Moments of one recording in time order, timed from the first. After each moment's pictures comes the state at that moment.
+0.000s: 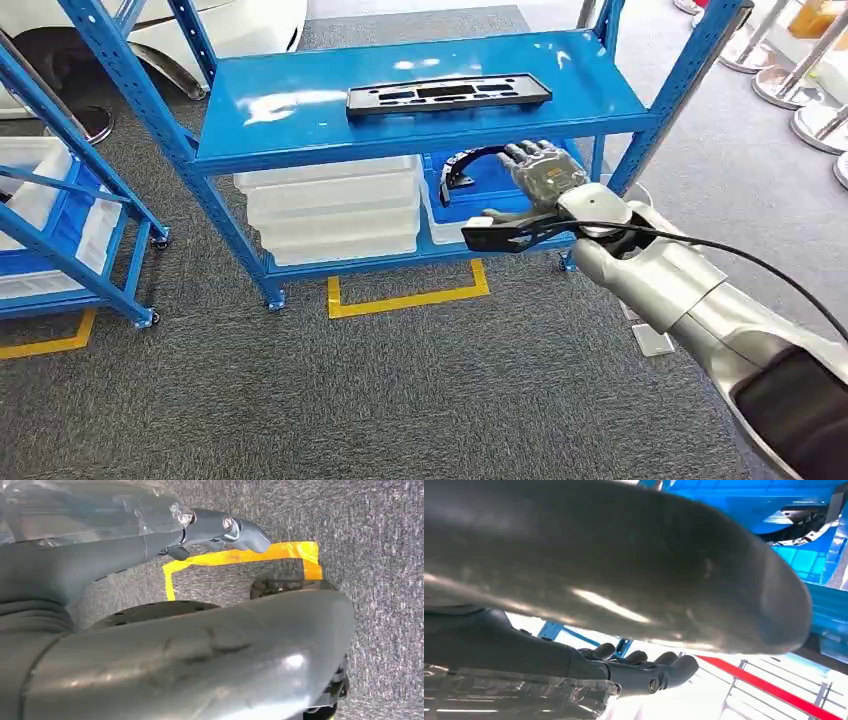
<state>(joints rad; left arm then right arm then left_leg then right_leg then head) -0.11 -0.02 -1.11 -0.25 1.20 0.38 -0.01 -1.03 -0.42 0.99 -0.92 0.81 0.28 0.27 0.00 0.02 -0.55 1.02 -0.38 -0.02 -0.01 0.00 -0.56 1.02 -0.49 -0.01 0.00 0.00</state>
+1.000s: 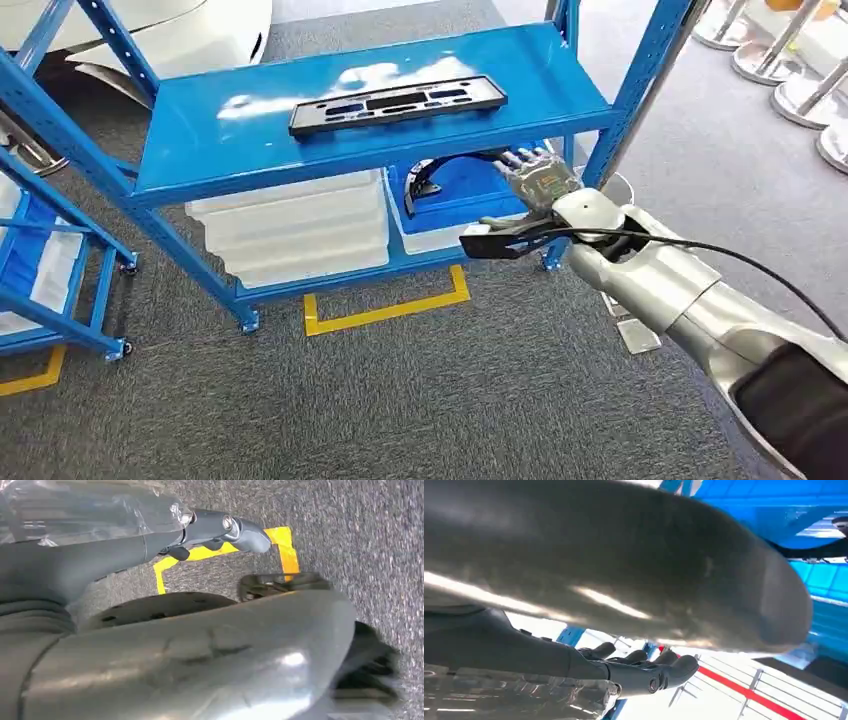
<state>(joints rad) -0.11 -0.02 -1.13 -0.24 1.19 0.36 -0.02 -1.01 -0.44 1.02 -0.95 0.80 0.28 0.29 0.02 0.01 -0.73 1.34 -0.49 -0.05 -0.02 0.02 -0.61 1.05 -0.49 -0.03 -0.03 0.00</state>
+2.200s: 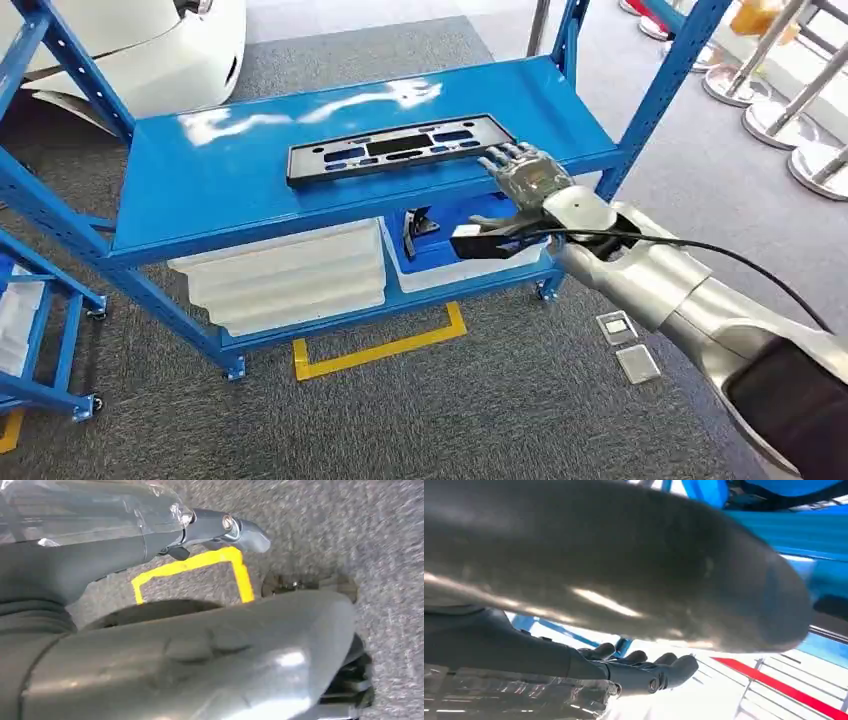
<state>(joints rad) -0.12 -0.02 -1.13 -0.23 1.20 0.37 -0.02 -1.02 -0.43 1.02 -0.95 0.81 0.23 0.25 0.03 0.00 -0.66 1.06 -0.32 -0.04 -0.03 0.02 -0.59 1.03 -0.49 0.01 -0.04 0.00</state>
